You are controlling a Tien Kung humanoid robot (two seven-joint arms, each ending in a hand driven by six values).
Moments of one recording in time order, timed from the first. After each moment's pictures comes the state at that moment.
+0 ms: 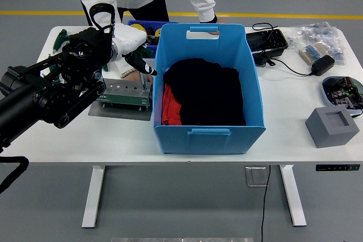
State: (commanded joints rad) left arm -1.00 0.20 -0.66 -0.90 2.13 -0.26 0.23; right arm 0.14 -0.22 0.28 0.18 -0.12 -0.11 0.05
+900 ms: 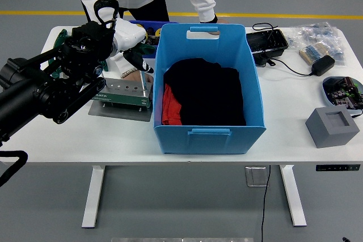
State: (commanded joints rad) left arm -1.03 0.21 -0.64 -0.90 2.17 -0.31 0.25; right arm 0.15 -0.23 0.30 0.18 -0.12 -0.11 0.05
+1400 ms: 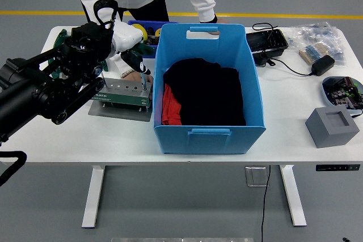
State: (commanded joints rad) left arm -1.03 0.21 -0.64 -0.91 2.17 -0.35 0.28; right arm 0.15 -0.23 0.31 0.18 -0.13 -0.11 0.05
